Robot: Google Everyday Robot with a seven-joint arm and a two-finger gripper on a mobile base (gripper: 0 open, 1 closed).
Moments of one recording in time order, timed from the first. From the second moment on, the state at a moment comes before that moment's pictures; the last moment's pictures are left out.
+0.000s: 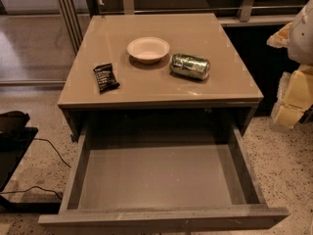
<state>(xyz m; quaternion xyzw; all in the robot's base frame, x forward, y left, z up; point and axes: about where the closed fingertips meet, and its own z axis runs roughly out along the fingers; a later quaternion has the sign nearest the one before) 0.438 -0.217 0.976 -0.60 0.78 -0.03 0.16</state>
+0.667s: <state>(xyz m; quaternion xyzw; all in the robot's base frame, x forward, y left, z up) 0.457 -0.205 0.972 -0.61 0.77 -0.03 0.18</state>
